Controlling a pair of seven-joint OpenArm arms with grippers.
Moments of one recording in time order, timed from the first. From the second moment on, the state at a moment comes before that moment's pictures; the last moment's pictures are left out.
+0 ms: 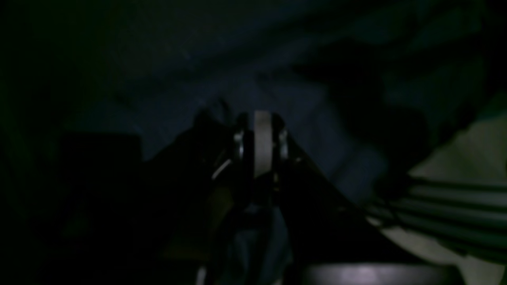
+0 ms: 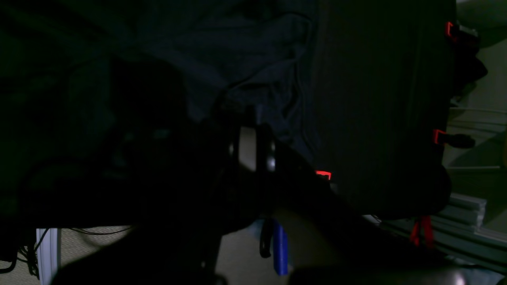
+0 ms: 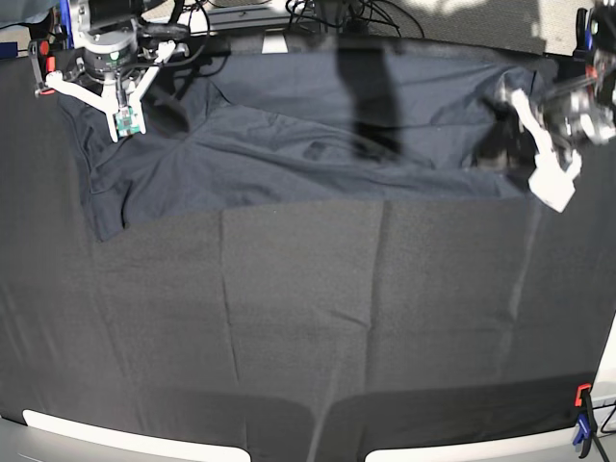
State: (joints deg) left arm 23.4 -30.6 -11.9 104.4 -49.7 -39.9 49.3; right arm -41.9 14.5 3.8 133.9 -19.6 7.3 -58.4
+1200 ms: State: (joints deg) left arm 32.2 -37.3 -11.9 107.7 -41.9 -40.1 52.1; right arm -37.2 21.6 6.1 124.3 -19.3 7.3 -57.2
